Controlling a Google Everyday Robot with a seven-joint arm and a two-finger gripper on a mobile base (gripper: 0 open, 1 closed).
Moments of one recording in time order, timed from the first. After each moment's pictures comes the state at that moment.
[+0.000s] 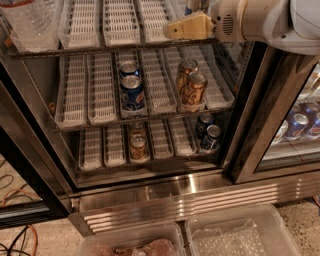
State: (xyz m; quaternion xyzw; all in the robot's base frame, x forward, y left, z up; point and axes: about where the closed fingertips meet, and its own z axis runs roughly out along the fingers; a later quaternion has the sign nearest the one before) arm 0.663 -0.060 1.048 -0.35 0.70 0.24 0.58
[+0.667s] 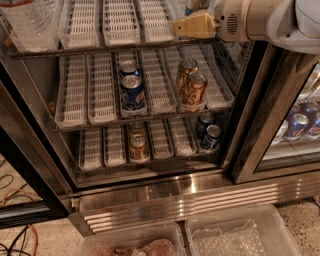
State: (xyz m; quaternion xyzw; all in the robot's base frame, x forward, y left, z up) arm 0.663 -0.069 1.048 -0.35 0.70 0.24 0.58
